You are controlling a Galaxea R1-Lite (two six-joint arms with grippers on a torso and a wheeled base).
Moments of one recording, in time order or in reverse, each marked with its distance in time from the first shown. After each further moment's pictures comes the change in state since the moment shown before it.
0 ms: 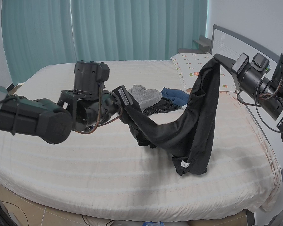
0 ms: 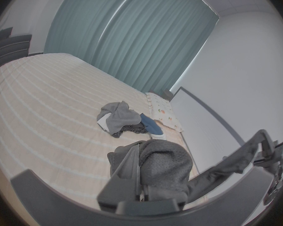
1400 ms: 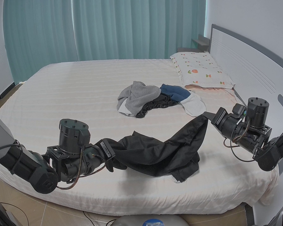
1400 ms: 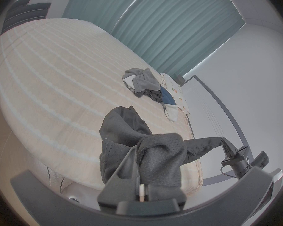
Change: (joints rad) left arm 0.026 -0.054 0.607 -0.373 -0.121 -0.219; right arm -0.035 0.237 0.247 -0.096 -0.057 0.081
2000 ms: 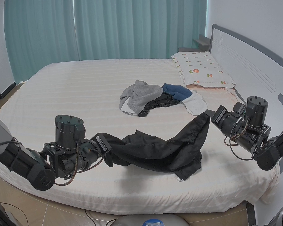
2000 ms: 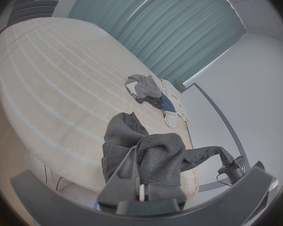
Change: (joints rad) left arm 0.035 -0.007 -0.008 -0.029 0.000 -0.031; right arm 0.010 0.005 -0.016 0.003 -0.080 -0.013
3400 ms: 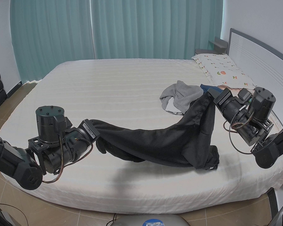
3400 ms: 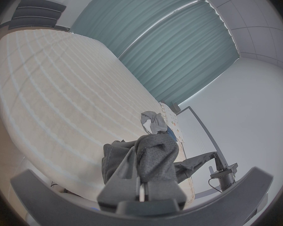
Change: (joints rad) left arm 0.036 -0.103 0.036 -0.097 0.014 -0.011; right arm 0.022 0.001 -0.044 -0.209 -0.082 0.011
